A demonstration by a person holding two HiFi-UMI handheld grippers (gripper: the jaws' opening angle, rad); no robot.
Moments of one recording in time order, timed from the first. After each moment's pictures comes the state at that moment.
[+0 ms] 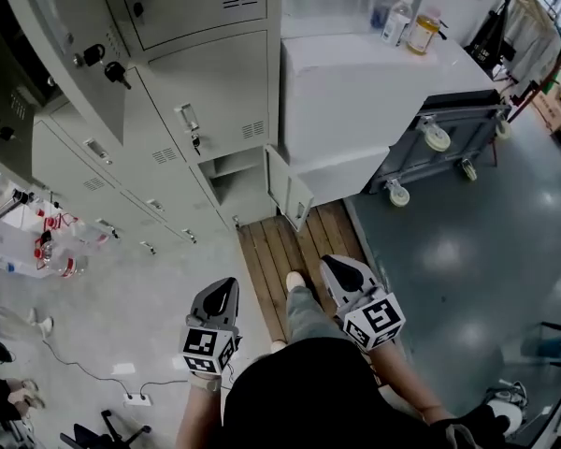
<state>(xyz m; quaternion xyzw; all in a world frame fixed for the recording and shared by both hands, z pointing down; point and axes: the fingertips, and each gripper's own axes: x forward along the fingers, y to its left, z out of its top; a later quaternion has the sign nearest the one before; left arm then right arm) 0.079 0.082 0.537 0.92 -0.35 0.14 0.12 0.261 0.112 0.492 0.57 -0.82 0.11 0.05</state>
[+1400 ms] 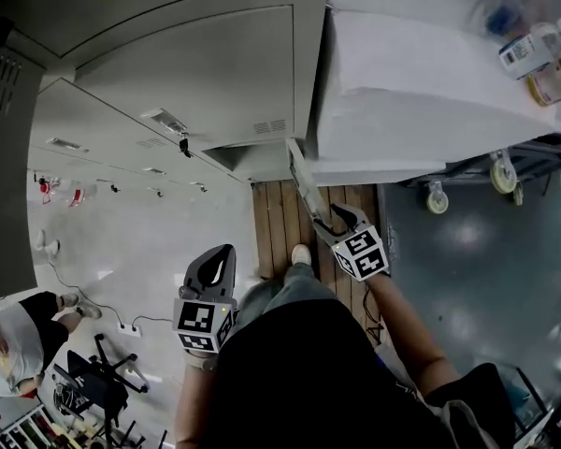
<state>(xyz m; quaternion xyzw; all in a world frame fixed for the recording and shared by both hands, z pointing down) 0.158 -0.102 0.584 0.84 -0.45 0.24 0.17 0.353 -0.138 0.722 0.39 -0.84 0.25 0.28</state>
